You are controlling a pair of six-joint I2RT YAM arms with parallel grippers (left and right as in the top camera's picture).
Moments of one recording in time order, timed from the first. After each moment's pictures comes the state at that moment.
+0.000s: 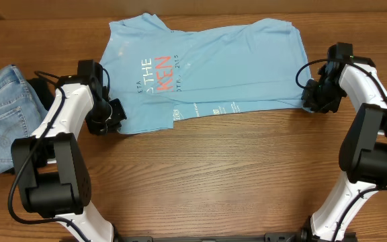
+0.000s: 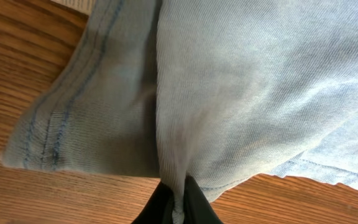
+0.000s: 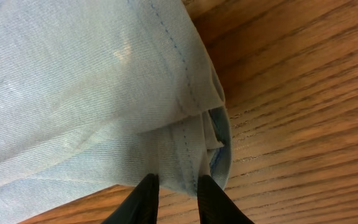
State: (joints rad) left arm 0.08 1.89 1.31 -0.98 0.11 -0.34; right arm -0.20 2.11 1.55 -0.96 -0.06 0.23
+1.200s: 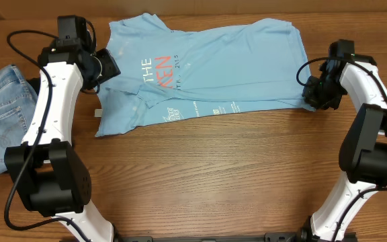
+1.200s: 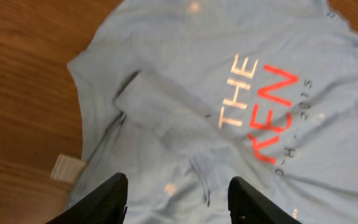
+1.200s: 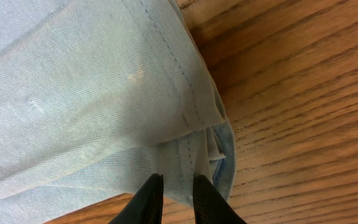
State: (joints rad) left arm 0.08 1.90 1.65 -0.88 0.12 -0.40; right arm -0.20 2.11 1.57 -0.95 -0.06 0.23
